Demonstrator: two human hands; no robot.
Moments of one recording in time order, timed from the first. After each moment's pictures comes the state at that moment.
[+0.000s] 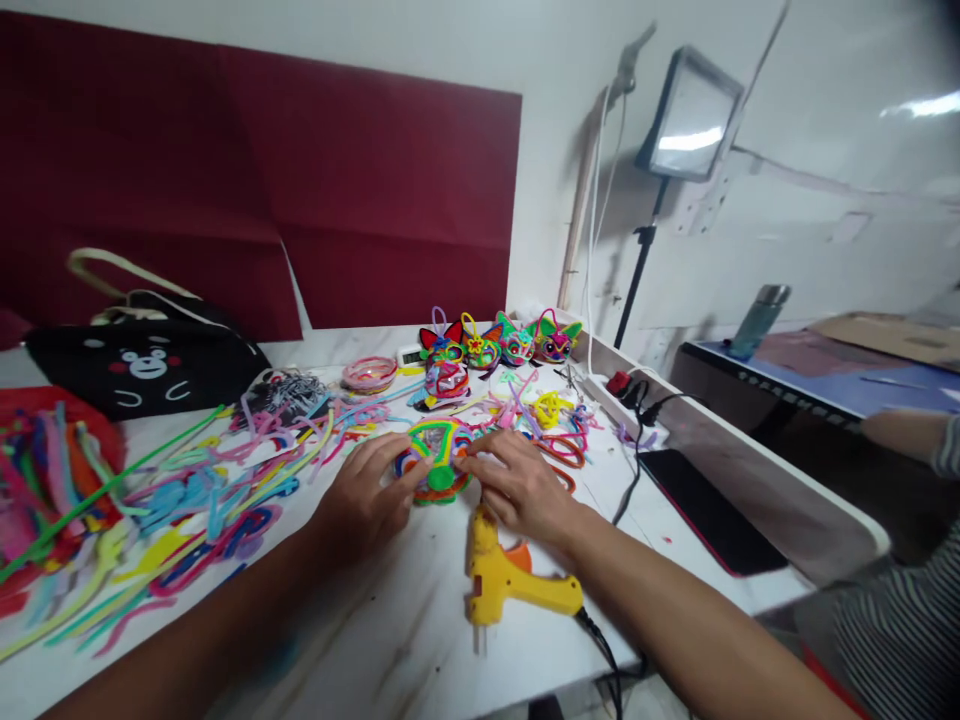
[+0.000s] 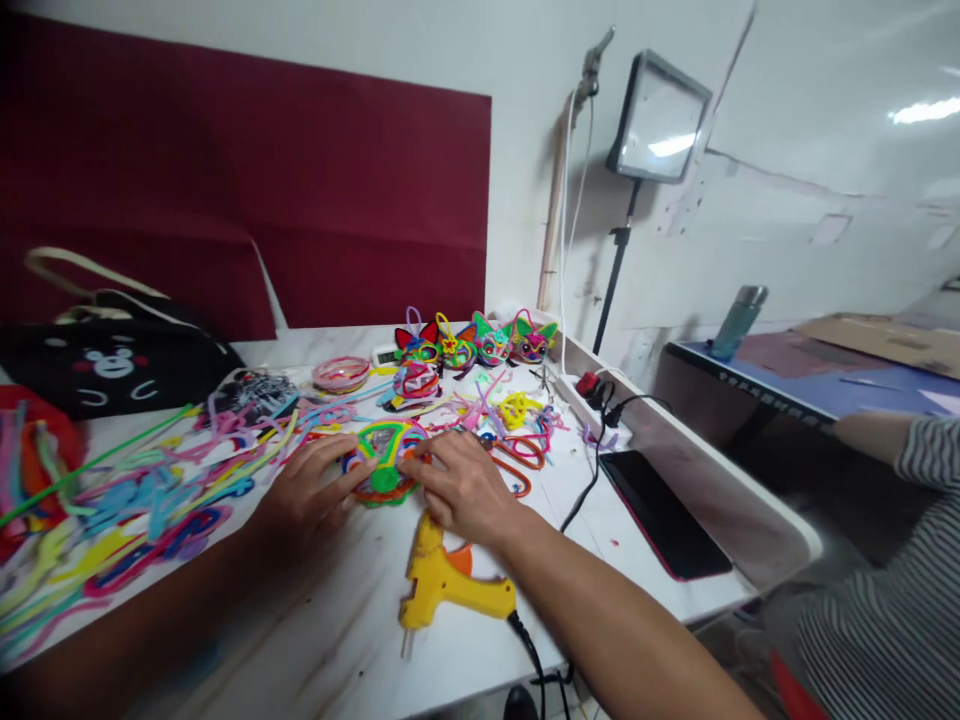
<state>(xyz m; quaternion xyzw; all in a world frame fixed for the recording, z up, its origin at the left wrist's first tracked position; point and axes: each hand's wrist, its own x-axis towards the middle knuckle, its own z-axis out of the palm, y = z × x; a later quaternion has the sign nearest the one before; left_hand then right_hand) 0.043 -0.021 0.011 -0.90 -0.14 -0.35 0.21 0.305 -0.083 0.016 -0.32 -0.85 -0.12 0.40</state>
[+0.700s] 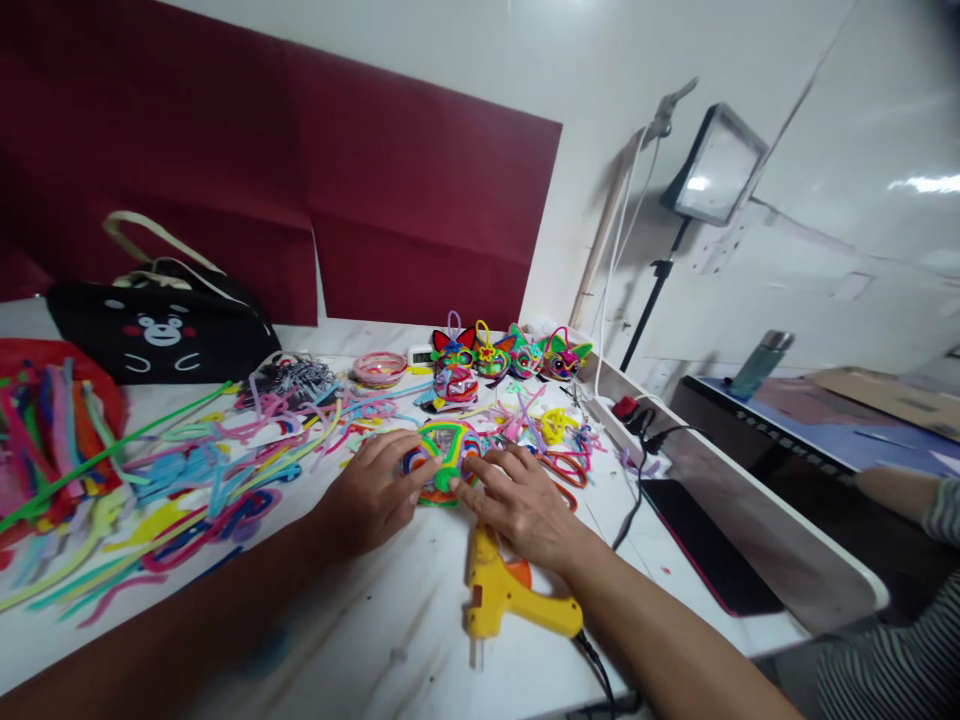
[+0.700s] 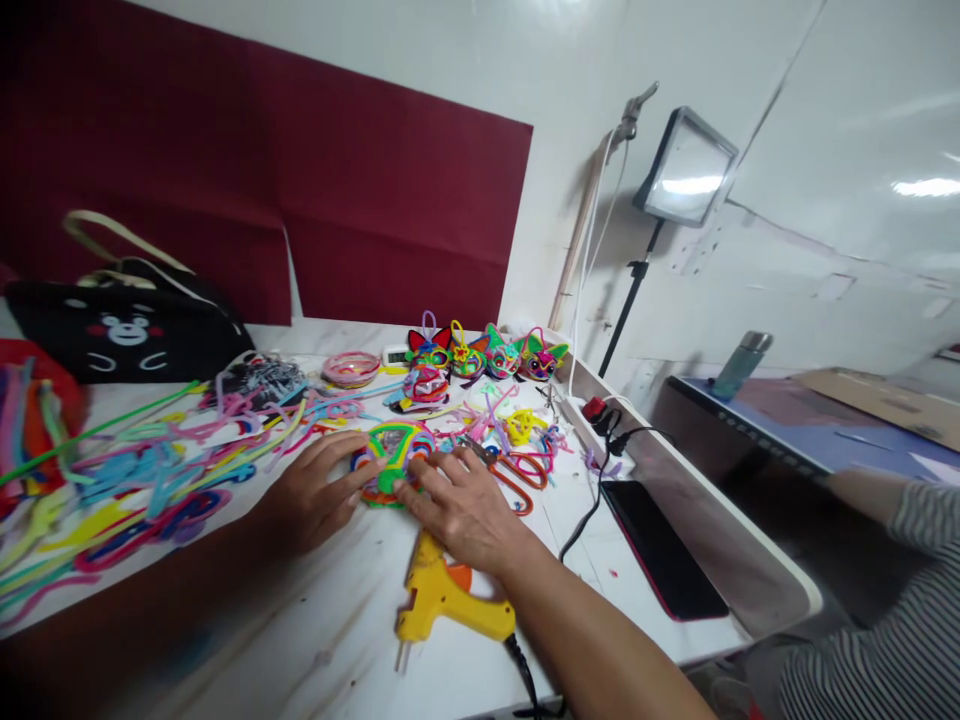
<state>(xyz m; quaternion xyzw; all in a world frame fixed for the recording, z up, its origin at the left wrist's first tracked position) 0.044 -0.019 0.004 -0.90 -0.16 -0.38 0.18 0.301 -0.089 0.021 -0.29 -0.88 -0.28 0.25</state>
